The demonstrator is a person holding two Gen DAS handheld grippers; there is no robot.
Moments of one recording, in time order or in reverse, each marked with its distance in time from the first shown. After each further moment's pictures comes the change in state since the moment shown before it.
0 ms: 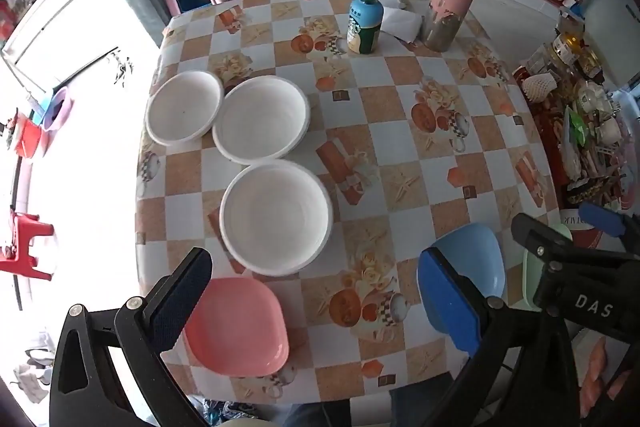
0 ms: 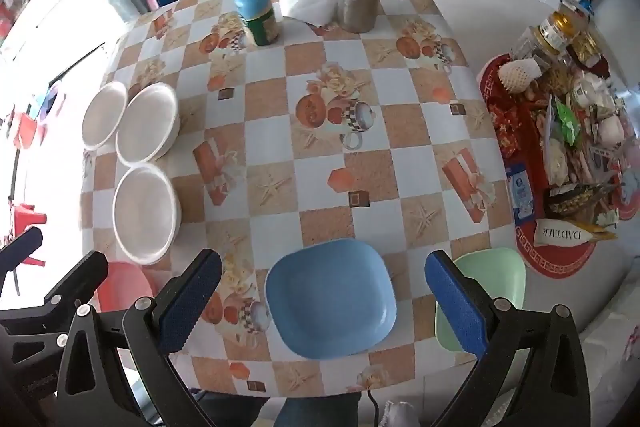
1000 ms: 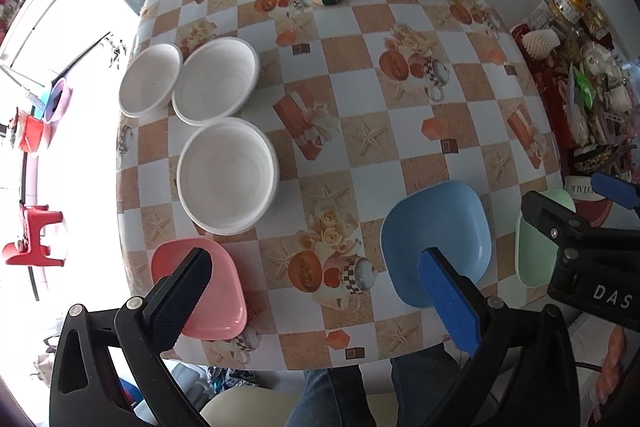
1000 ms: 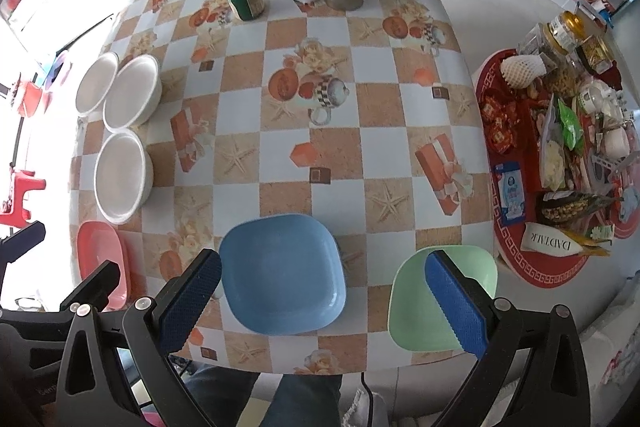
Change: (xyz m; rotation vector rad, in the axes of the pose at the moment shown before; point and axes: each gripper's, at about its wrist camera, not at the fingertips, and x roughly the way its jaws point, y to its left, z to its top) left arm 0.027 -0.071 -0.012 0.041 0.148 0.073; right arm 0.018 -0.058 -0.008 -0.066 0.098 0.012
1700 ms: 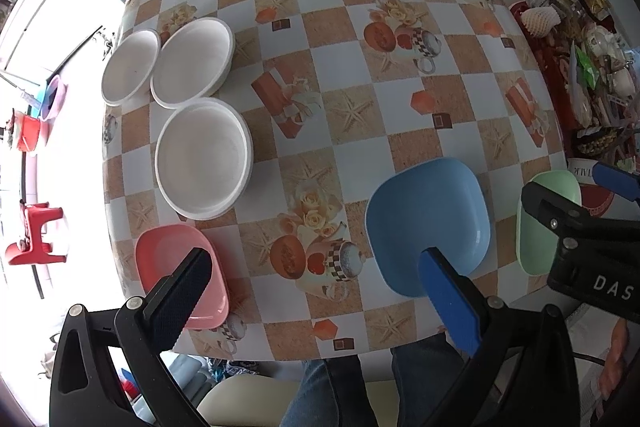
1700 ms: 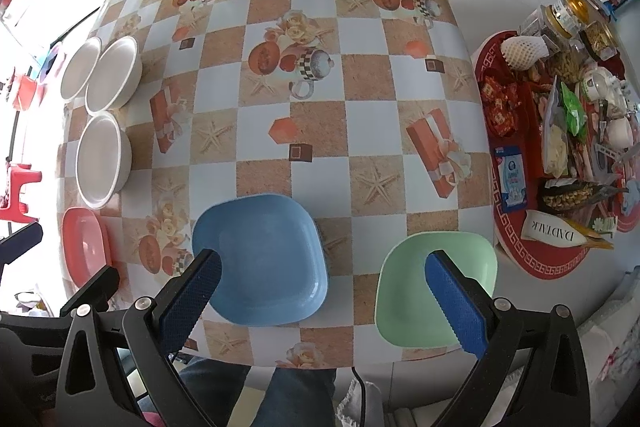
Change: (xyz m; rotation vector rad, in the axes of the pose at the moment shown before) left arm 0.020 -0.022 -0.008 0.023 0.032 0.008; right arm 0.022 -0.021 -0.007 0.007 0.050 -0.001
